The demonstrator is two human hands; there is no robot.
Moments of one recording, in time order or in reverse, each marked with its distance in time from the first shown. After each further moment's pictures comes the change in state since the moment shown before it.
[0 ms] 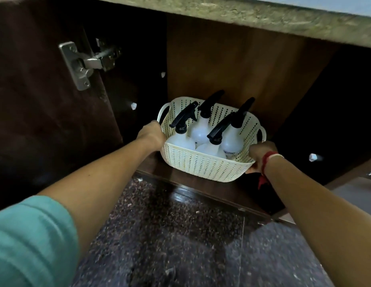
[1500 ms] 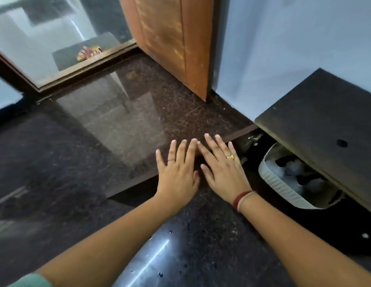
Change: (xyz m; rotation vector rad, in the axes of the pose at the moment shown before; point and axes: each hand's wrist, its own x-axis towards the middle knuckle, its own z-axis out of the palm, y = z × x) left_hand -0.307 -0.057 -0.298 0.440 0.204 -0.146; right_hand -0.410 -0.170 0.097 -0.866 -0.556 -1.551
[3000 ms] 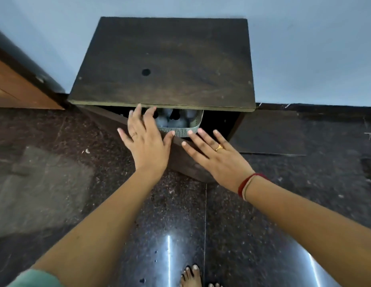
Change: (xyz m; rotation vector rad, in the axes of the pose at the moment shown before) left_hand -0.022 0.249 0.060 -0.300 0.202 0.445; right_hand -0.291 0.115 -0.027 -0.570 -0.021 0.395
